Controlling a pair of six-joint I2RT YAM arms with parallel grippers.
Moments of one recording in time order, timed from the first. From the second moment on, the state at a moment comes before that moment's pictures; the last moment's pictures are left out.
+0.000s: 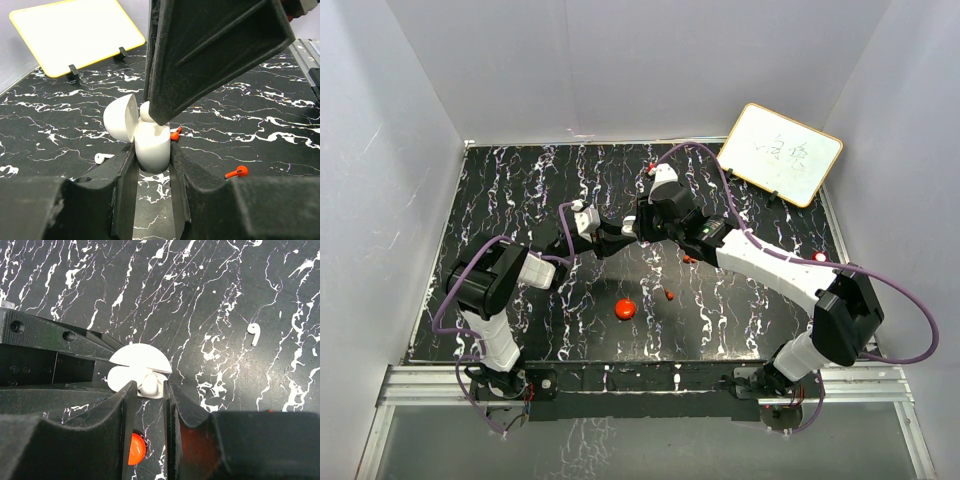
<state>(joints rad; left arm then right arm) -0.39 1.82 0.58 1.48 0.95 -0.12 0.78 1.50 1.19 -0.25 0.14 0.43</state>
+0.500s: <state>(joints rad) -0.39 1.82 0.58 1.48 0.95 -0.12 0.78 1.51 1.20 -0.23 0.13 0.44</state>
